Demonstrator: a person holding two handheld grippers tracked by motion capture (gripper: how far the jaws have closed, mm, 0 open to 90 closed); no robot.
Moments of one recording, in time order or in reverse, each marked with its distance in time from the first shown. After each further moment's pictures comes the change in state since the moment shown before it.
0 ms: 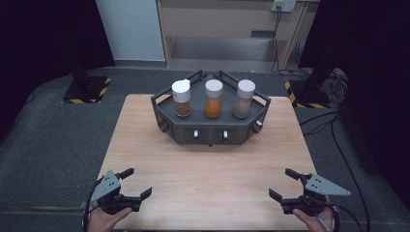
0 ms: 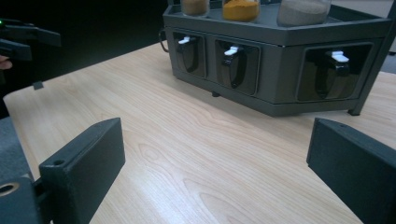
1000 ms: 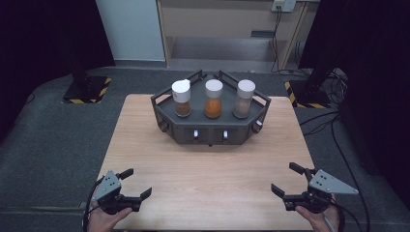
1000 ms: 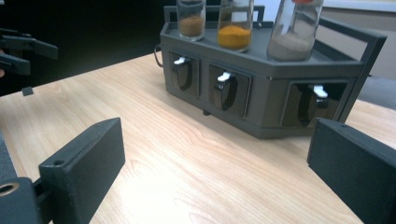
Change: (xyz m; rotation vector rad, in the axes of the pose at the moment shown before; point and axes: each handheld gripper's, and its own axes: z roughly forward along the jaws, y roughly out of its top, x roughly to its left) left arm -0.001 0.002 0.000 0.027 0.018 -0.005; right arm 0.014 0.023 -0.008 -0.024 -0.045 -0.070
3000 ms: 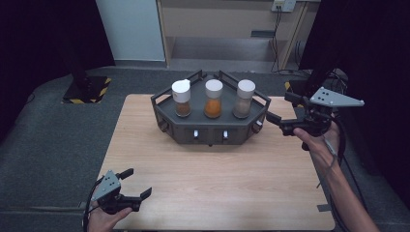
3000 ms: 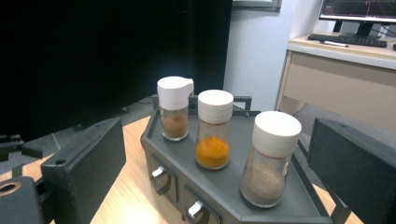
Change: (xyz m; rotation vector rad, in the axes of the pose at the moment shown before) left arm 0.001 -0.001 0.000 -0.008 -0.005 -0.006; right arm -0.061 0.163 0.057 -0.080 0.048 -0.029
